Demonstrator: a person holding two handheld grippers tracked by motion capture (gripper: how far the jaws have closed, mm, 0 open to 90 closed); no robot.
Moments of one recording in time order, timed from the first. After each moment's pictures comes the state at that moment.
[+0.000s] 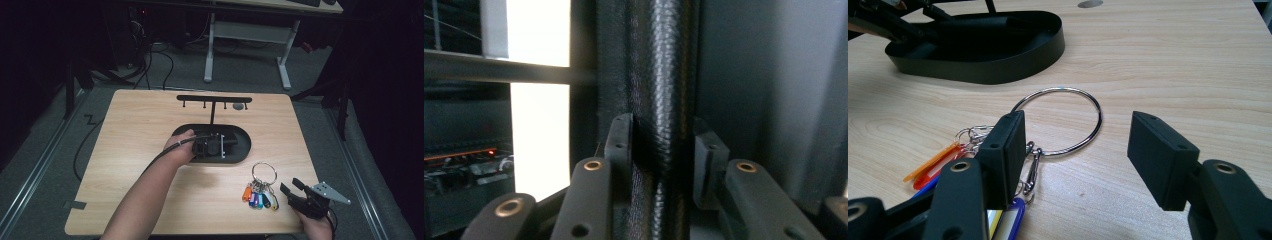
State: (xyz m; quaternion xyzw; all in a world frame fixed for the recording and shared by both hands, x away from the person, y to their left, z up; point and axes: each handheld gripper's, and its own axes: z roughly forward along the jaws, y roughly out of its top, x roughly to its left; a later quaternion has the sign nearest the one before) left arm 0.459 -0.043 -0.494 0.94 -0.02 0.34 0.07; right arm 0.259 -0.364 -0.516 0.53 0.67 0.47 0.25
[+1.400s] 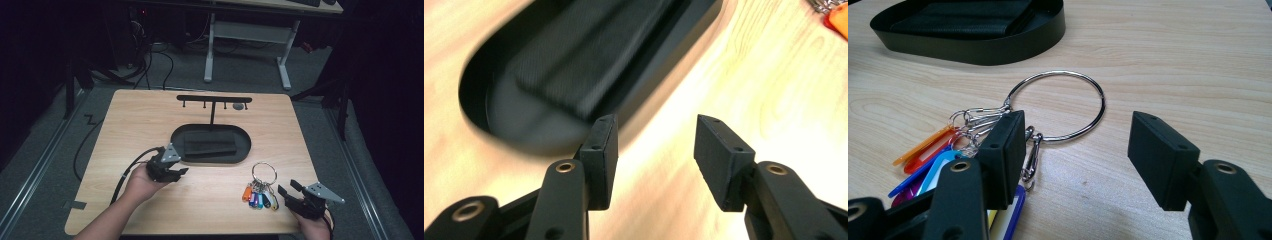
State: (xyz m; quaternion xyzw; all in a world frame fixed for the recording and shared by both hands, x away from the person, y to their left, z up) left arm 0.380 0.106 -0.482 0.88 0.25 0.14 0.37; right arm 0.261 -0.356 -0.520 0.52 0.69 0.43 0.26
